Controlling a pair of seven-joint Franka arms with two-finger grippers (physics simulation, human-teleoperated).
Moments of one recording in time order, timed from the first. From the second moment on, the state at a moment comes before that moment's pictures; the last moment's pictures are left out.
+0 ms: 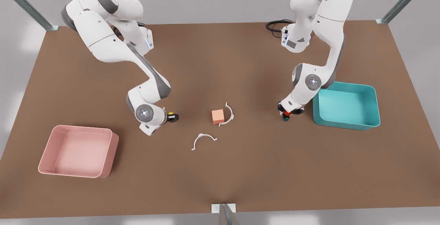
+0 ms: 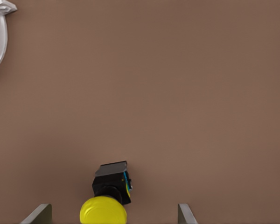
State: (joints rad) left arm -0.24 0.24 -0.05 -2.31 -0.10 2.64 0.04; right arm -0.08 0.58 0.51 -1.79 -0.19 2.09 0.41
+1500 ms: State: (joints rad) left arm -0.14 0.25 0.09 -1.33 -0.05 1.44 0.25; right arm -0.08 0.60 0.53 -1.93 -0.25 2.33 0.42
